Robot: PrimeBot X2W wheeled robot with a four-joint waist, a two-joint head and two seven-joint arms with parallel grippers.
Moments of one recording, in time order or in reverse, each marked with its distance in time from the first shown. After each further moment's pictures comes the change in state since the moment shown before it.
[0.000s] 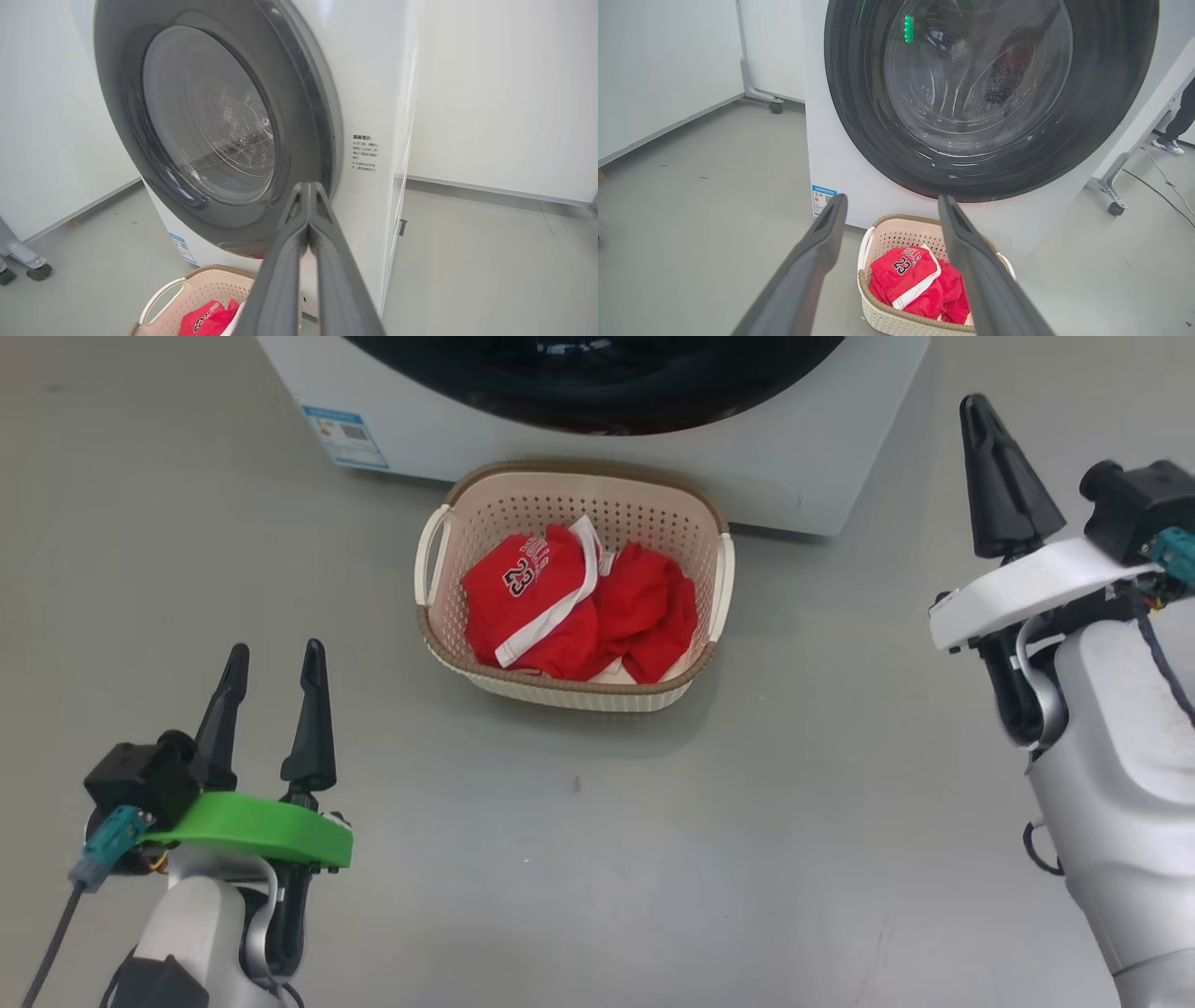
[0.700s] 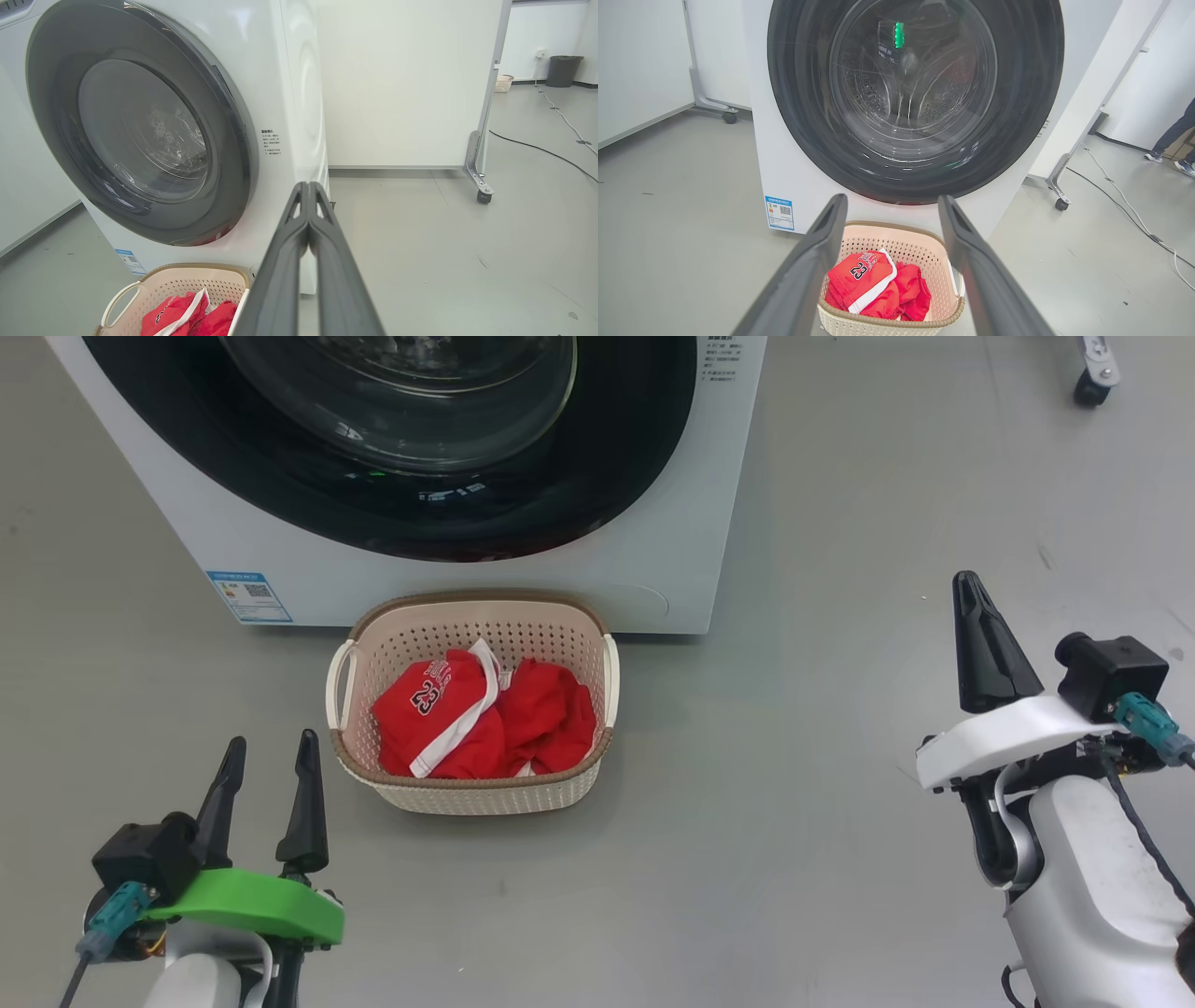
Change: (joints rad) left arm 0.132 0.007 0.023 0.013 0.006 0.000 0.000; right arm 0.282 0.063 -0.082 -0.085 -0.003 -0.002 0.000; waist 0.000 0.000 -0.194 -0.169
